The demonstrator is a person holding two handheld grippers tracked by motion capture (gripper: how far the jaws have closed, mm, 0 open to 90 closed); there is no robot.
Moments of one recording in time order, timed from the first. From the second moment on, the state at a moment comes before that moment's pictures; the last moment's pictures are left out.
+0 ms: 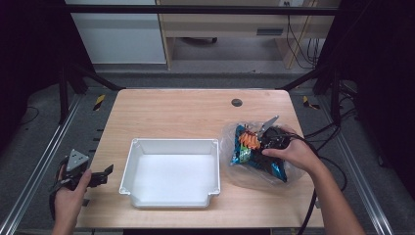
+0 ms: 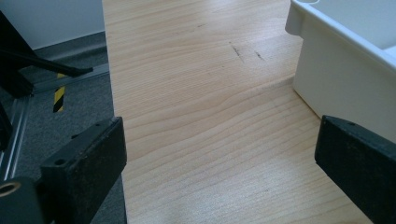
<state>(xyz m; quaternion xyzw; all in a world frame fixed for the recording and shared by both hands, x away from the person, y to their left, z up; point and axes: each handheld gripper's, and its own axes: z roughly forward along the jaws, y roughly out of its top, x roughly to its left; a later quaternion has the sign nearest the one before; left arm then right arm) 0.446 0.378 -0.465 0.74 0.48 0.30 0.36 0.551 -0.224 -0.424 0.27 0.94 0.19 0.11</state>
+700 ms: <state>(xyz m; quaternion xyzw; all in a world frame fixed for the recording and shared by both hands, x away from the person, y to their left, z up) 0.446 0.378 -0.465 0.74 0.48 0.30 0.36 0.553 -0.223 -0.432 0.27 0.94 0.19 0.11</state>
